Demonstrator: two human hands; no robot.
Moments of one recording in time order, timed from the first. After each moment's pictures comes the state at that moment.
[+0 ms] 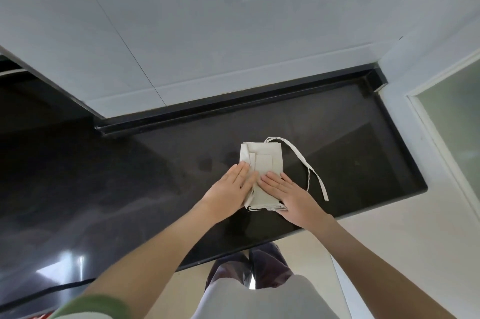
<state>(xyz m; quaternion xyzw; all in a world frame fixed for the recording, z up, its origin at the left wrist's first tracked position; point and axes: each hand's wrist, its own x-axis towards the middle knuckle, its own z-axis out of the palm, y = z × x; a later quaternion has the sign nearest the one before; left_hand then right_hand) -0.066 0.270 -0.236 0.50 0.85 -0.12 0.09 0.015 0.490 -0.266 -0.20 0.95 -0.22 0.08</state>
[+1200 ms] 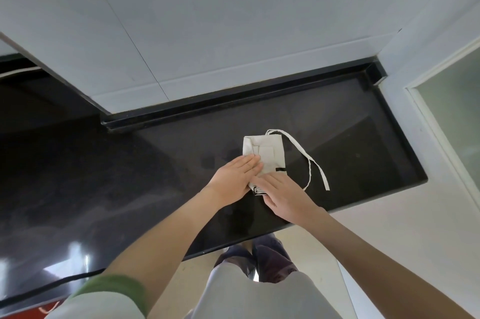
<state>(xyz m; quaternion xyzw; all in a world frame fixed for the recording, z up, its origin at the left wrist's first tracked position) -0.081 0.280 -0.232 0.47 0.87 0.00 0.18 0.014 0.448 -0.221 -0.21 0.95 -0.21 -0.04</state>
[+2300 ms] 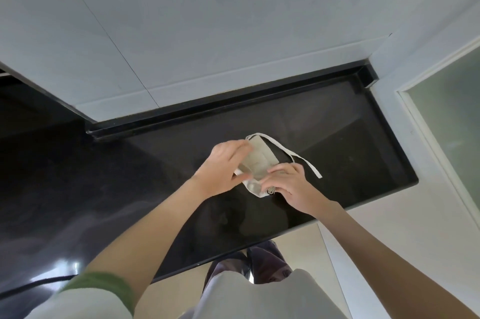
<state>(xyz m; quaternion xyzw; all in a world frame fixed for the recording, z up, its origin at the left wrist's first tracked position) -0.122 0.277 -0.231 0.46 0.85 0.23 0.02 -0.002 0.490 -0.218 -0.12 0.95 -0.27 0.10</state>
